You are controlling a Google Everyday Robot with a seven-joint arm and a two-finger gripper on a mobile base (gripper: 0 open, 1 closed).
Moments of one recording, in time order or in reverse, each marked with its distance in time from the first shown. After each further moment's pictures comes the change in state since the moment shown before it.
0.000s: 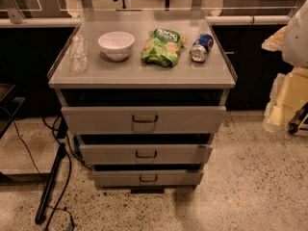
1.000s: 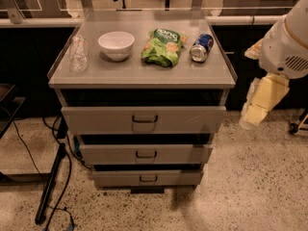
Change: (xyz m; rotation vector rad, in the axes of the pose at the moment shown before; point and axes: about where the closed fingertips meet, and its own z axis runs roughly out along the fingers) arm -0.013 -0.015 0.041 -0.023 -0.066 0.038
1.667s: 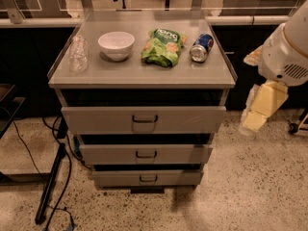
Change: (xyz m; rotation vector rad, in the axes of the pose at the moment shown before) arm 0.001 0.007 0.010 -0.019 -0.012 0.003
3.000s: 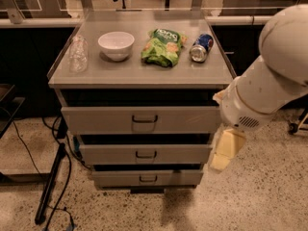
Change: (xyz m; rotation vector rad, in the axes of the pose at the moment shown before) arm -0.015 0.059 0.085 -0.059 0.006 -0.053
